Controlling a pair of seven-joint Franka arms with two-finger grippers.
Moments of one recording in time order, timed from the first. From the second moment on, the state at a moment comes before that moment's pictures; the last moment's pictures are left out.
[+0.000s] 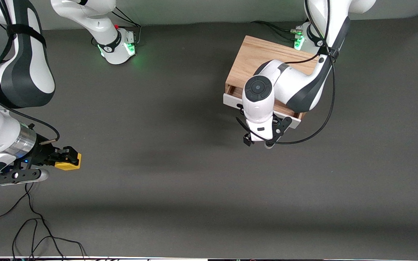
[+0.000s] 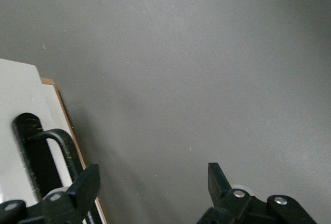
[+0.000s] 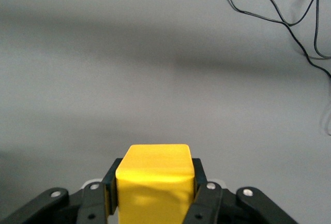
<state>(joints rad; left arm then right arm) -0.53 0.42 -0.09 -1.72 0.18 2.07 -1.56 0.10 0.37 0.00 -1.37 0.03 1.82 0.01</state>
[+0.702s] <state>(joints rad) -0.52 0.43 -0.09 -1.76 0.09 1.96 -1.50 0.10 0.37 0.04 -1.34 0.06 1.75 0.05</state>
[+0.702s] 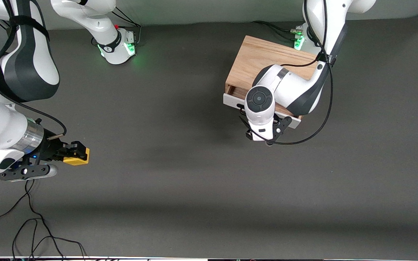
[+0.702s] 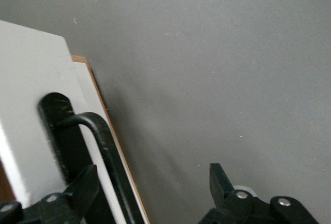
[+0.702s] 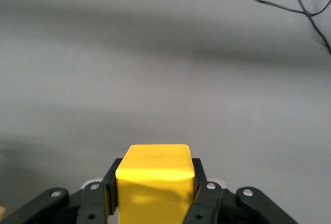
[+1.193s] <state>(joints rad) -0.51 0.44 -0.09 -1.76 0.09 1.96 -1.48 0.10 0.37 0.05 -1.33 0.07 1.74 0.05</state>
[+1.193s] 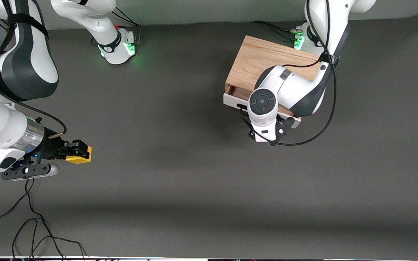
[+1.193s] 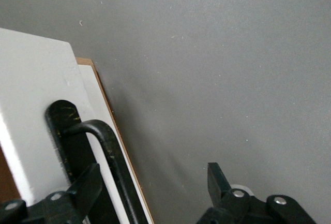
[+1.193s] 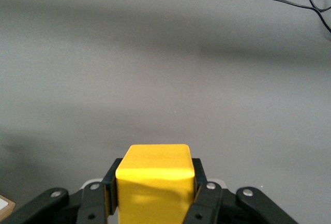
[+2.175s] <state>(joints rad) -0.52 0.44 -0.09 -1.70 0.10 1.94 -1.49 0.10 0.37 0.06 -1.33 0.07 1.74 0.05</state>
